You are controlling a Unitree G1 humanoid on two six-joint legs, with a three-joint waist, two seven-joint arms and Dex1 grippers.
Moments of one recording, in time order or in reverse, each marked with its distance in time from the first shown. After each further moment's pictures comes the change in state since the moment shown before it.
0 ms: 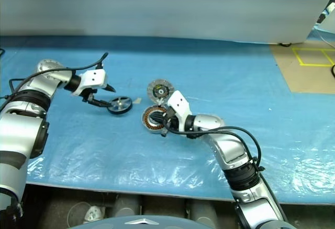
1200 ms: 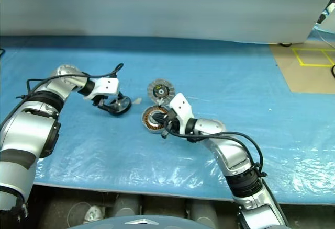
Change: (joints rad) left arm -0.010 -0.080 -0.046 0.037 0.105 -0.043 0.039; right arm 0.051 -0.005 0.002 -0.053 0.026 0.019 -0.093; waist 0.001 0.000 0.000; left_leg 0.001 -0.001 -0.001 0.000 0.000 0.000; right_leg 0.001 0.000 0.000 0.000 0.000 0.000
